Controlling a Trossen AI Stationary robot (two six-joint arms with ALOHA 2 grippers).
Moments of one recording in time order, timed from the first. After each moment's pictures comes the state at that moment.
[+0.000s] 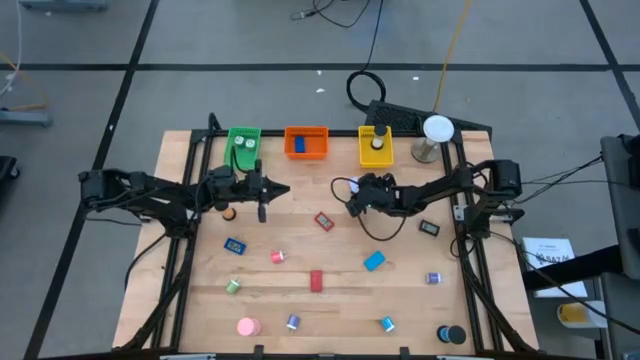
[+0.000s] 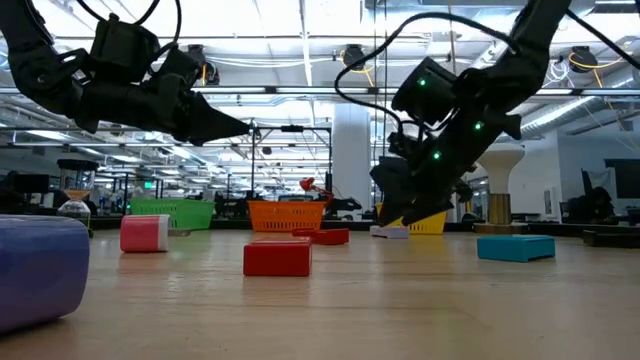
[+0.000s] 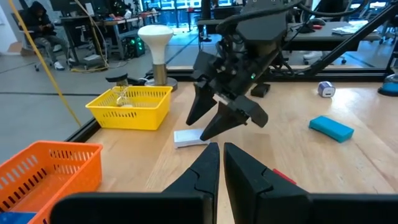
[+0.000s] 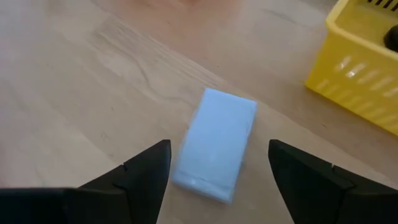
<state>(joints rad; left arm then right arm) 0.33 1.27 0.22 0.94 0.21 0.10 -0.14 1.72 0.68 0.19 0.55 0.59</state>
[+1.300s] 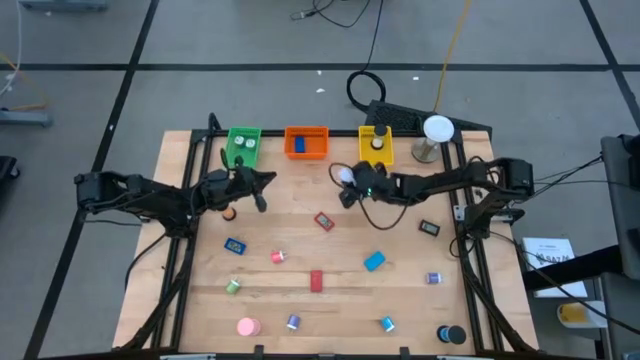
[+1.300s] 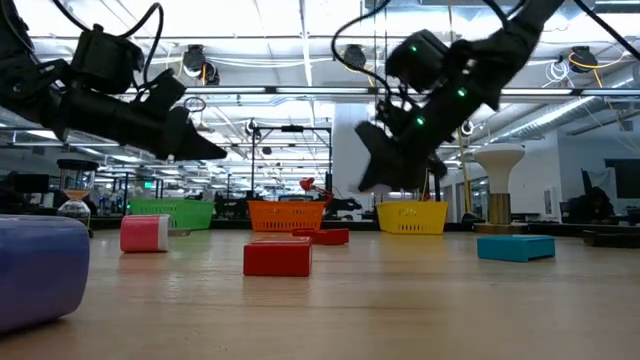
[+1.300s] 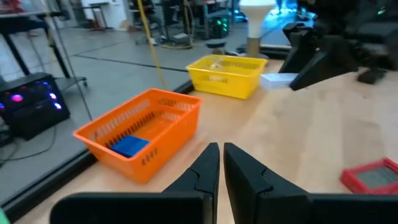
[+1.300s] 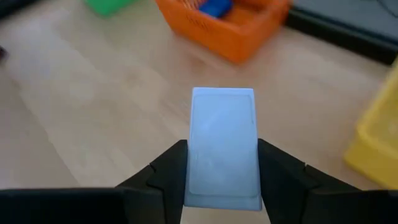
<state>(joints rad) 0.35 1.23 0.11 0.97 -0.16 0.05 -0.20 1.63 0.79 0.17 0.38 0.51</state>
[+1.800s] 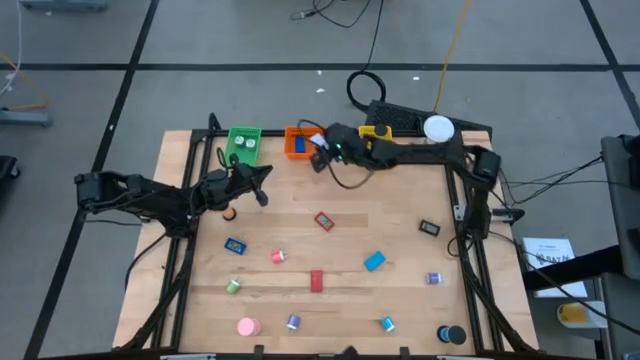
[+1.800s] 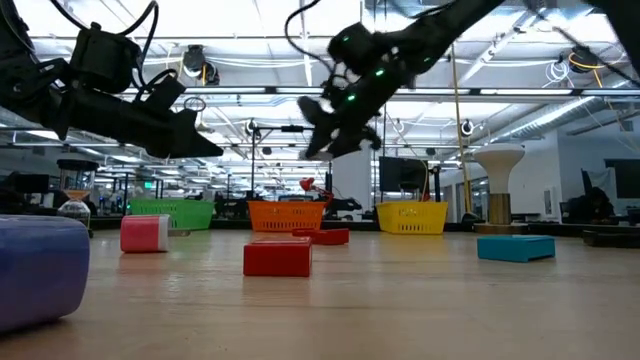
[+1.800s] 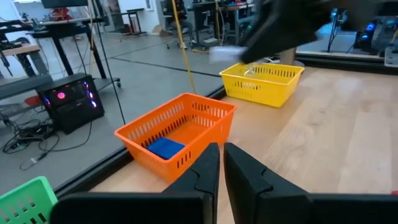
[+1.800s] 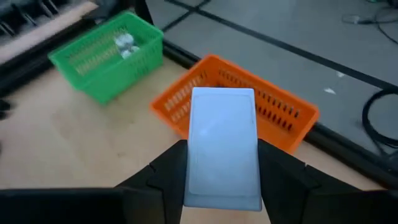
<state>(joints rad) 0.35 1.23 0.12 0.99 -0.29 0.05 -0.37 1.89 1.35 -0.06 0.27 0.38</state>
